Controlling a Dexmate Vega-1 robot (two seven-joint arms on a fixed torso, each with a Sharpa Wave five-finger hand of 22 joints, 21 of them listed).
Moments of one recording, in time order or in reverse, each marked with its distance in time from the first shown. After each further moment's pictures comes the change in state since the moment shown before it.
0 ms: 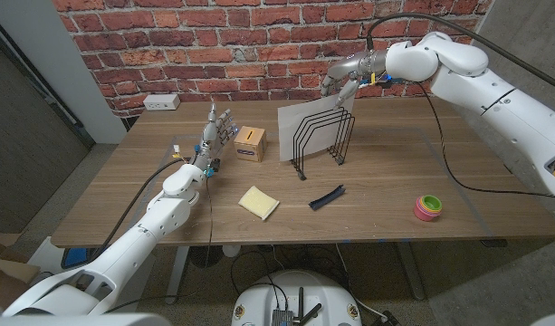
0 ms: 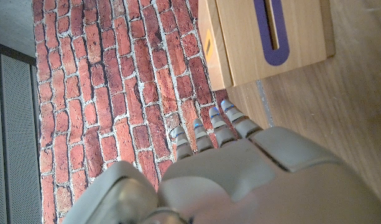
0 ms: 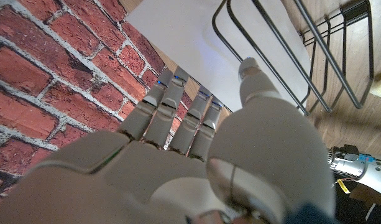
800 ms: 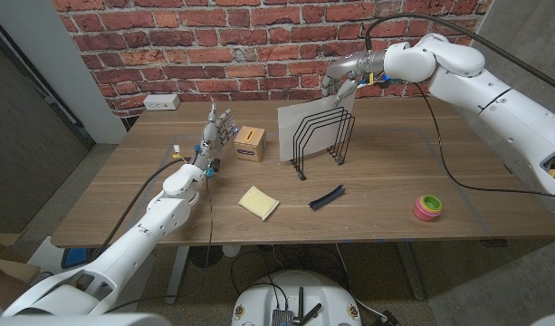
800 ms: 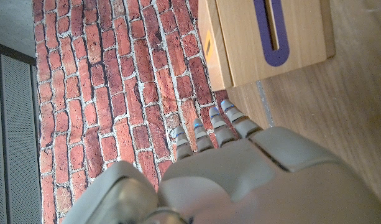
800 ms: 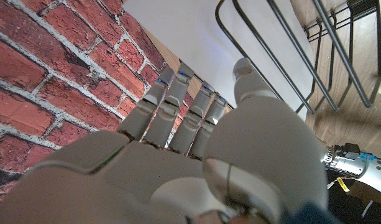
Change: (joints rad) left arm 0.000 0.000 0.000 0.001 0.000 0.000 0.000; left_hand 0.000 0.000 0.000 0.000 0.000 0.000 0.000 0.000 0.000 0.000 0.000 0.000 0.000 0.000 0.000 0.000 0.000 0.000 0.000 0.000 0.000; right arm 0.013 0.016 -0.011 0.037 -0.006 0.029 -0.034; right_hand 0.033 0.033 -0.018 -0.002 -0.017 0.150 0.006 0.066 0.006 0.136 0.000 0.000 0.030 0.122 -0.040 0.003 0.023 0.033 -0.008 0.000 0.005
